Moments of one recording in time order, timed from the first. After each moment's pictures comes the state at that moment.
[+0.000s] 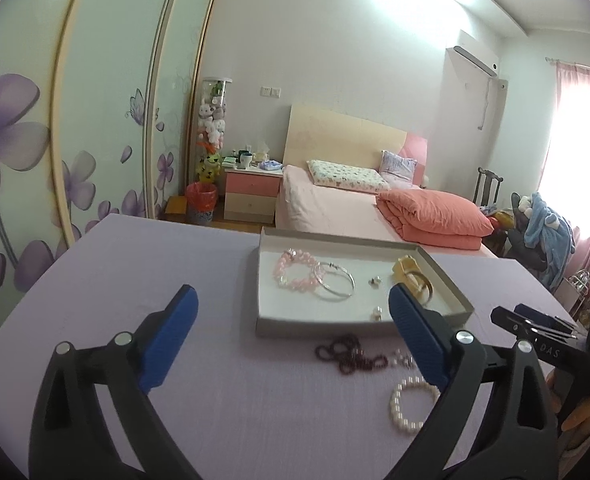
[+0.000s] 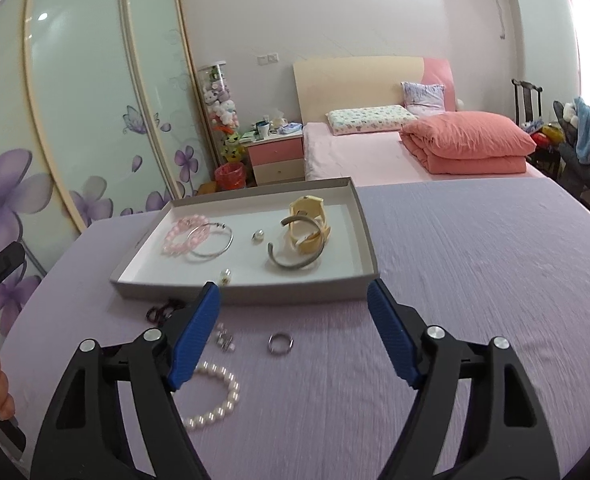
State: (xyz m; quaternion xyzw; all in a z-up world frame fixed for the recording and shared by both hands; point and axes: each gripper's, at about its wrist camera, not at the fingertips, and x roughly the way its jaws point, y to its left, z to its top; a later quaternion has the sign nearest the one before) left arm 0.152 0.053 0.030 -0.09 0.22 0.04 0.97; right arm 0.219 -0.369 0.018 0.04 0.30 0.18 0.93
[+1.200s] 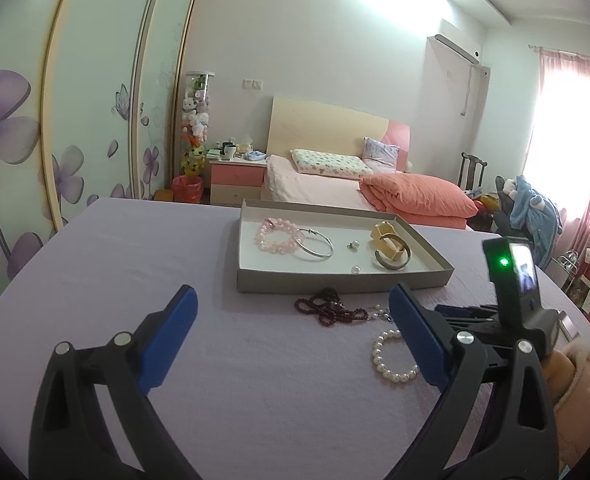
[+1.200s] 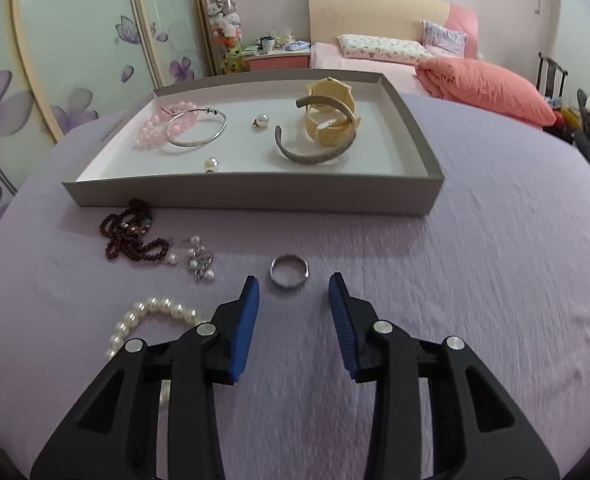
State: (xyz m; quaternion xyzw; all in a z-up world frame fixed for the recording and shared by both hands) left arm 0.123 0.034 0.003 -0.08 0.23 0.01 0.97; right arm 0.247 -0.332 -0.048 -0.05 0.43 0.18 0.88
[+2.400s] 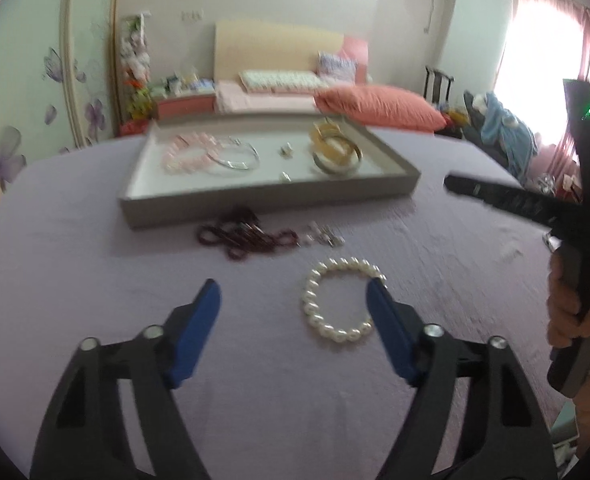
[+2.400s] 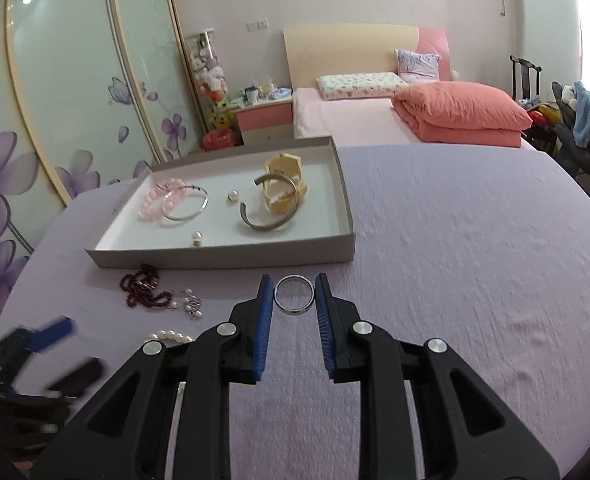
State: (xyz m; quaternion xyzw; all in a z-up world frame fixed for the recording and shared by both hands) left arm 0.186 -0.040 -0.056 -0.03 0.38 -0.08 0.92; right arm 0.232 -0.390 0.007 0.02 0.37 0.17 0.92
